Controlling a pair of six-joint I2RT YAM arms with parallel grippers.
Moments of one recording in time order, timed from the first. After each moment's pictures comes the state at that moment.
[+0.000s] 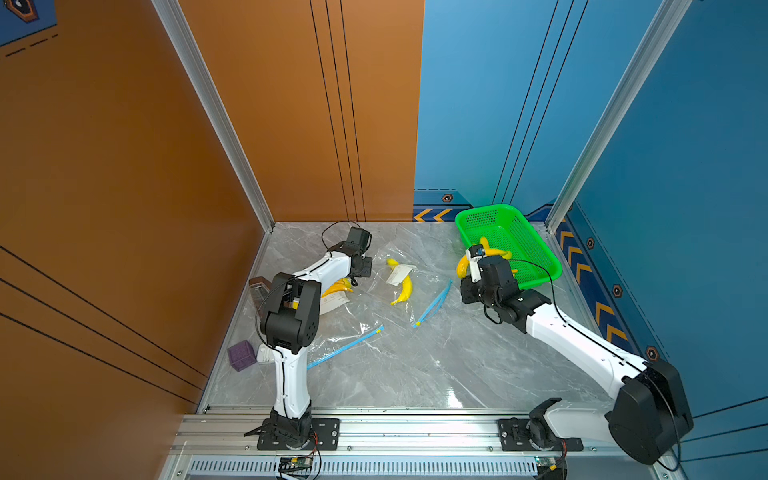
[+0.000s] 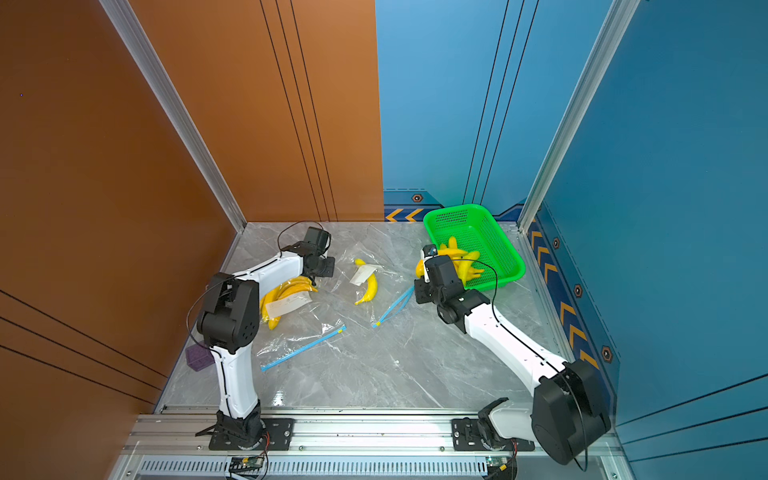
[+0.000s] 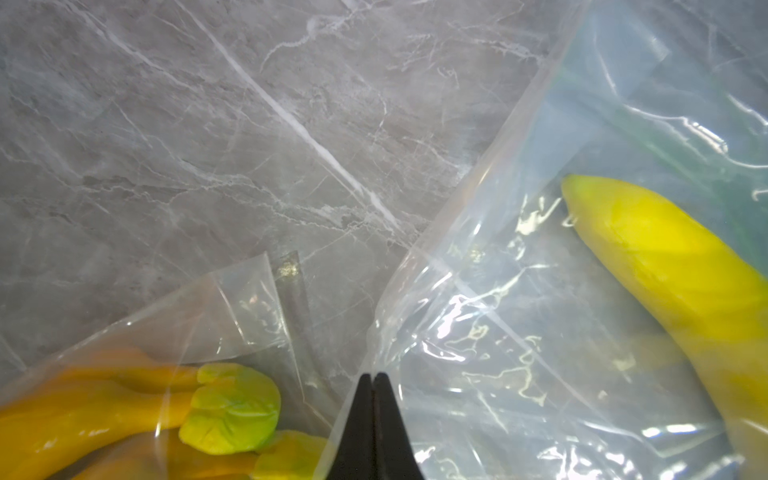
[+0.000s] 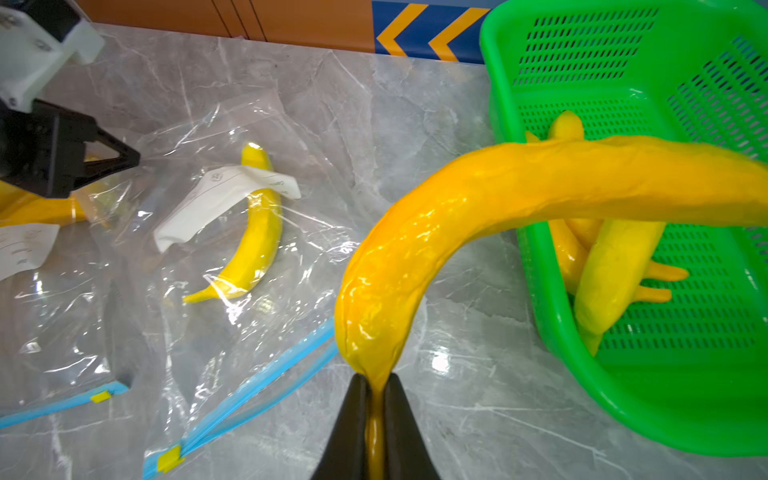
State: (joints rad) left arm -0.28 2.03 1.49 -0.48 -0.16 -0.17; right arm 0.44 1.36 0.98 -0.32 0.12 0.18
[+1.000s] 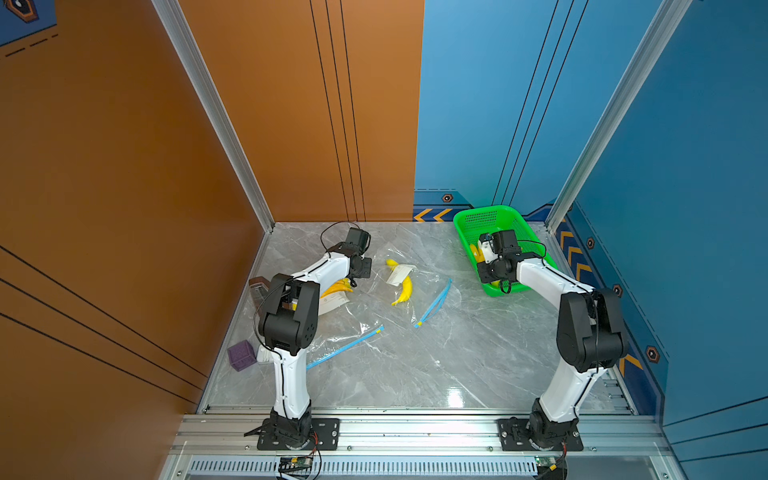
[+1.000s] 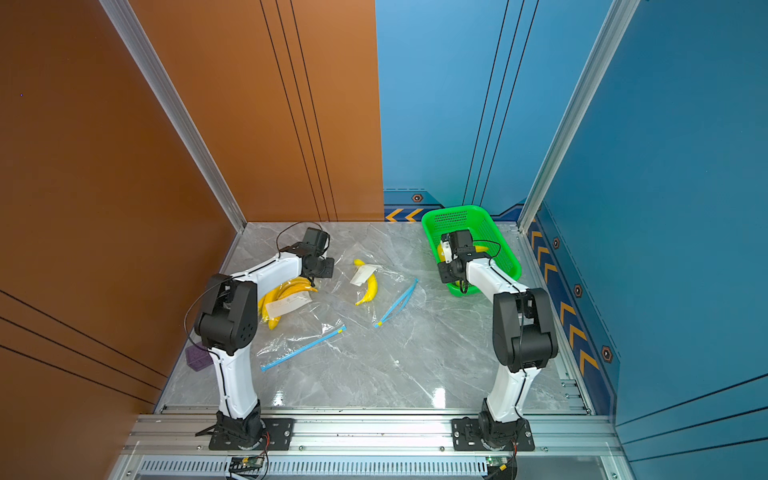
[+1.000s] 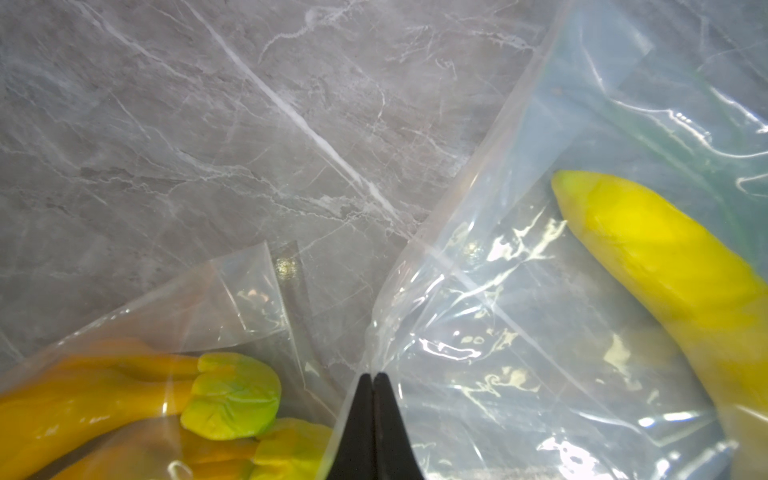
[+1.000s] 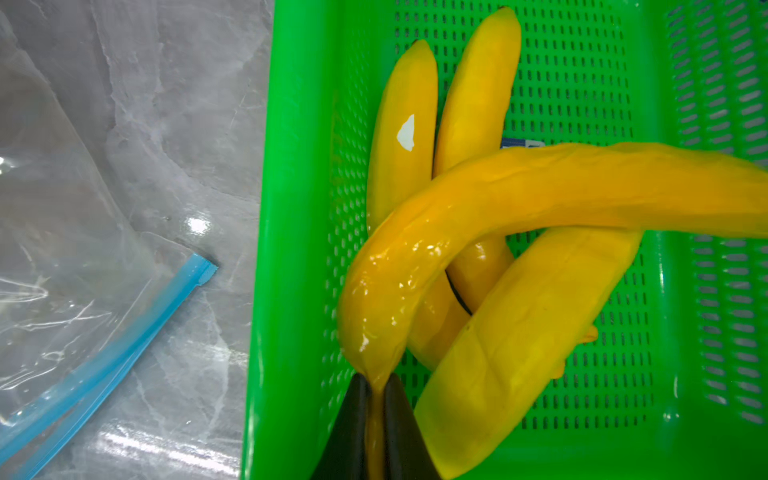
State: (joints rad) left arm -0.28 2.01 1.47 -0.48 -0.15 -0.17; right arm 0.17 1.83 1.30 -0.45 0.01 -0.12
